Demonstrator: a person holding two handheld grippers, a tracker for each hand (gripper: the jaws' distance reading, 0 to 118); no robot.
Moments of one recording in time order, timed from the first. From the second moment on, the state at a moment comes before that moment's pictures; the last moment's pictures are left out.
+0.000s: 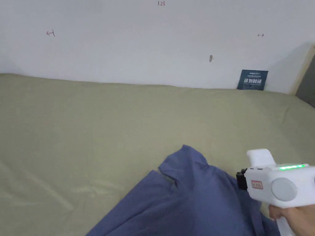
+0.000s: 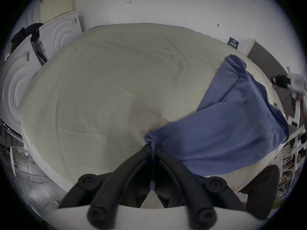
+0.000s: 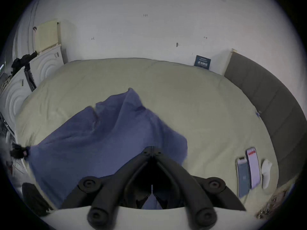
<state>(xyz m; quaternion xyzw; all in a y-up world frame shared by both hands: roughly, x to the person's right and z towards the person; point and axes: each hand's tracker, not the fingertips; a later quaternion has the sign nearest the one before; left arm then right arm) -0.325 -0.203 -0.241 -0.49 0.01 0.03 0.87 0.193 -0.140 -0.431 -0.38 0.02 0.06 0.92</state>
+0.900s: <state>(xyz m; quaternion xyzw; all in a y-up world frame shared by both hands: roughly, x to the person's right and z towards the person) -0.337 -0.179 -0.252 -0.49 0.00 0.02 0.87 0.189 -0.092 -0.430 -0.40 0.04 0.12 0.91</state>
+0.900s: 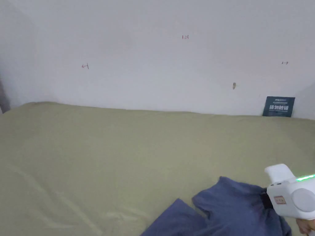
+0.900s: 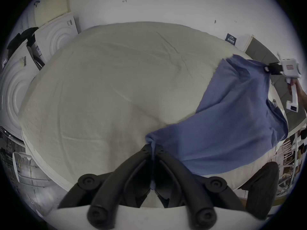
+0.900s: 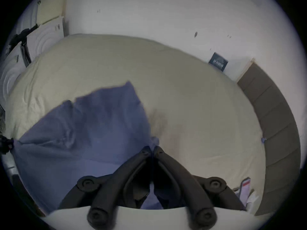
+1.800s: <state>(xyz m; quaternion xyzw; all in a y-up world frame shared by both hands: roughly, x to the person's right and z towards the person) -0.273 0.230 -0.342 -0.22 0.04 -0.01 0.98 0.249 0.246 -0.267 -0.12 -0.07 0.07 0.99</state>
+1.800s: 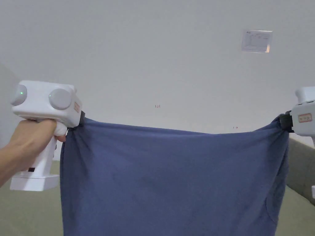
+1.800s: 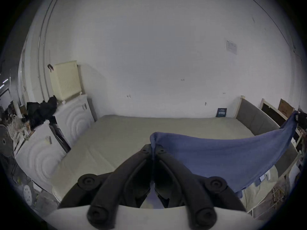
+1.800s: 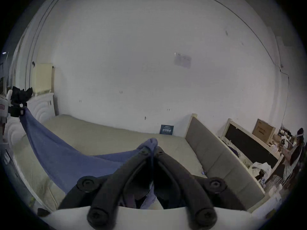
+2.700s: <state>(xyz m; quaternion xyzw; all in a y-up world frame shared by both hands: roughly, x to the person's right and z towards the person) -0.259 0.285 -0.513 -0.17 0.09 -0.05 0.98 0.240 0.318 -0.484 -0.08 -0.10 0.07 0.99</state>
